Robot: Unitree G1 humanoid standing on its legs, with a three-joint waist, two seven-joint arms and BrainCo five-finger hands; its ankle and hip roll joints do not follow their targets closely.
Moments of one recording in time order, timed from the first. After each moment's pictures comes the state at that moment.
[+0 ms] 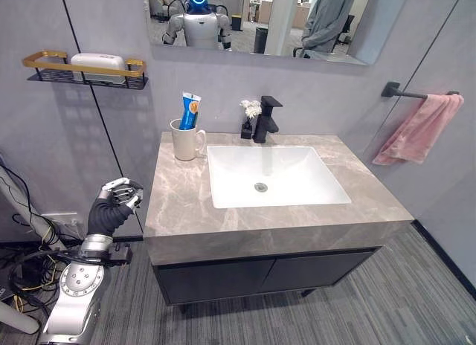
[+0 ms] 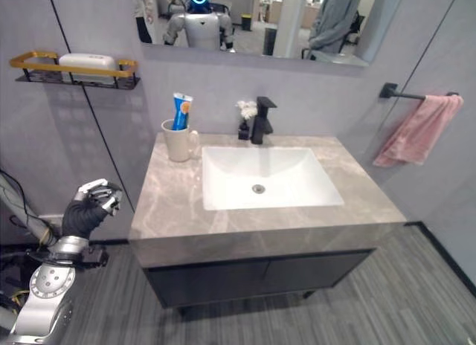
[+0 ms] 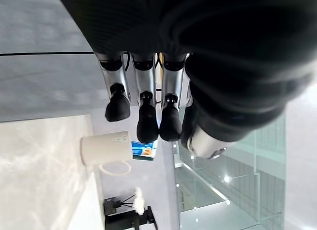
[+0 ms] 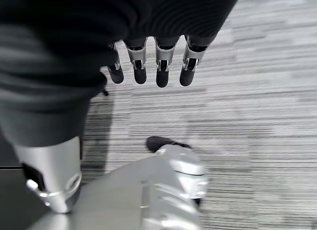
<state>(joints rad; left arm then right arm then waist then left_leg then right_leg) 0.15 0.59 0.08 -0.11 -0.37 -0.22 0.05 0.10 -0.16 0.15 1.31 0.00 0.00 -0.09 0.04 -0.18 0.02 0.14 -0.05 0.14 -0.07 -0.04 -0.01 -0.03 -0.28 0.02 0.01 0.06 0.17</state>
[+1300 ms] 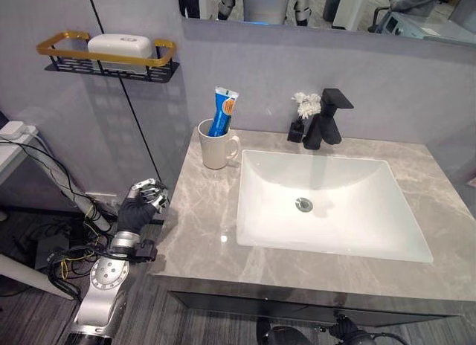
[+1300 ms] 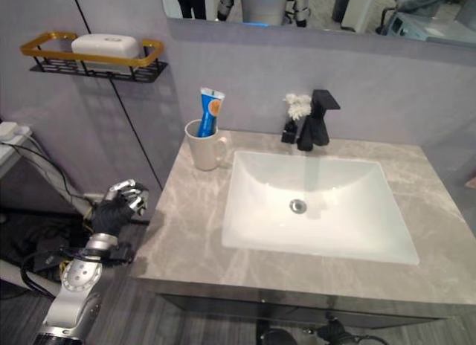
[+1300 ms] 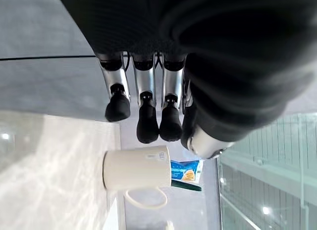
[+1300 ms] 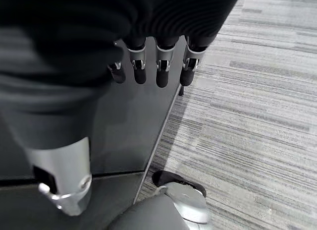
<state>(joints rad) 0.07 0.48 -0.03 -0.08 -0.40 -0.21 0.03 -0.01 -0.27 0.22 1.18 -0.01 -0.01 -0.11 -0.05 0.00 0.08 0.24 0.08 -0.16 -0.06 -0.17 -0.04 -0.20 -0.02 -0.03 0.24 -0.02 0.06</state>
